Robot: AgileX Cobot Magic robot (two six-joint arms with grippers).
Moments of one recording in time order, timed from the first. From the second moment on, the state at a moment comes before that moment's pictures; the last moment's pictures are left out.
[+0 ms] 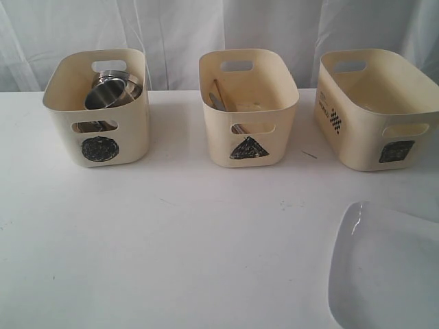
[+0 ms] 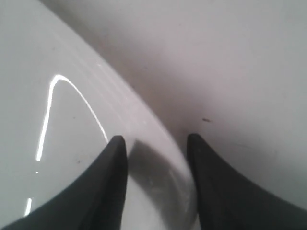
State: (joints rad) left arm 0.07 0.00 0.02 -0.12 0.47 0.16; right arm -0.81 1.91 -0.89 0.60 0.76 -1.44
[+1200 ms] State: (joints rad) left arm 0.07 0.00 0.02 -0.12 0.47 0.16; right arm -0.69 1.96 -0.84 0.95 0.99 -1.61
